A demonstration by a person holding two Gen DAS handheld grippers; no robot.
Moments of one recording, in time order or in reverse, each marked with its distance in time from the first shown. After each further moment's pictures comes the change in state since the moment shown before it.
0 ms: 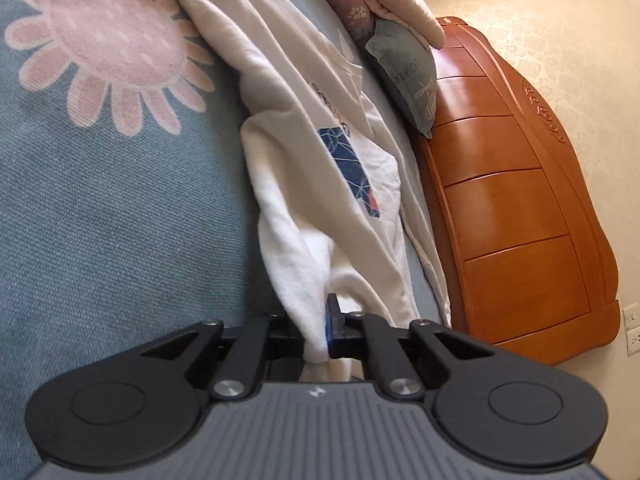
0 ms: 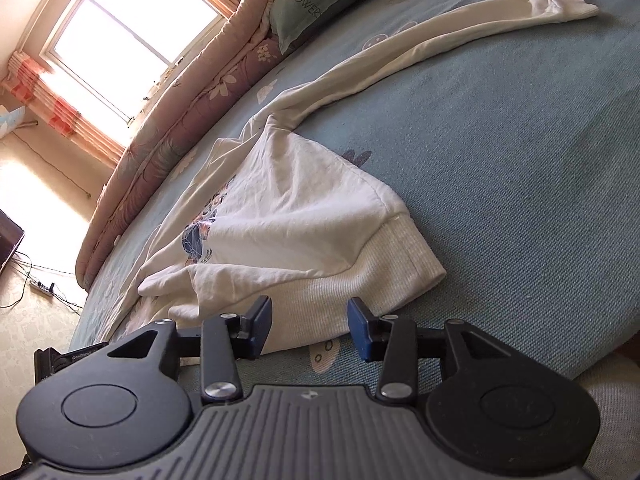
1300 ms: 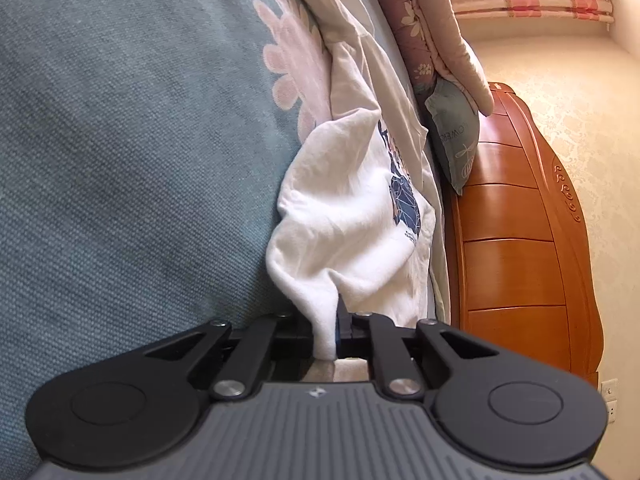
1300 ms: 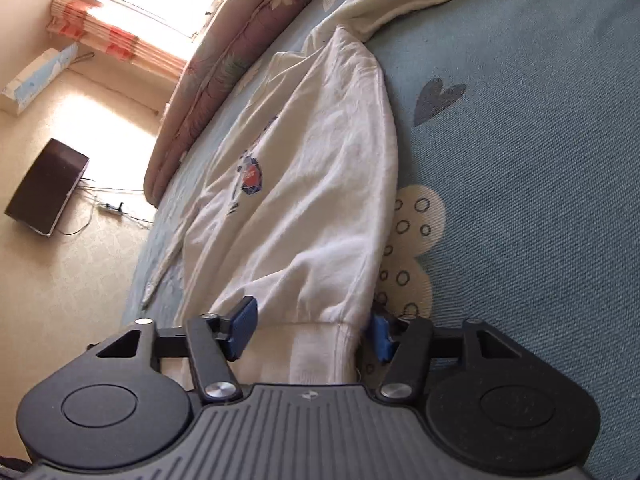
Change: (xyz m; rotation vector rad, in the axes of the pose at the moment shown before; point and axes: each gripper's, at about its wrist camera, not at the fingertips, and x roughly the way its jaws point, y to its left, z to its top) left arm -0.071 0.070 -0.019 -0.223 -0.070 0.061; right arm 0.070 -0.005 0.035 -0.018 0.326 0.232
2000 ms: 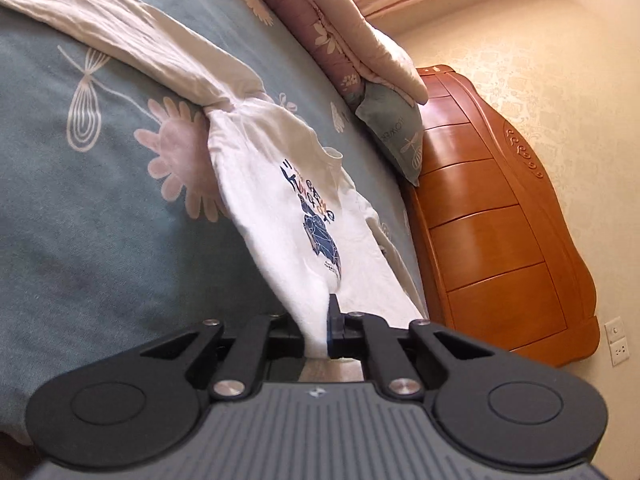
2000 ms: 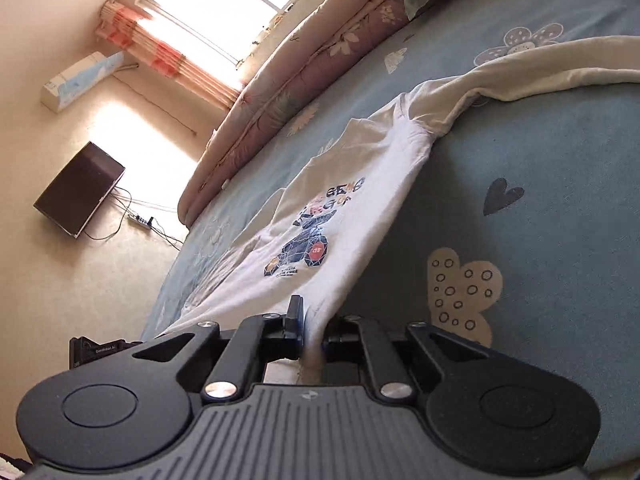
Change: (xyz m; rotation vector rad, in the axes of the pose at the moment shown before) left arm -0.088 -0.076 -0.012 0.207 -0.051 -0.008; right arm -0.073 0.069 0.002 -0.137 -0.094 0.055
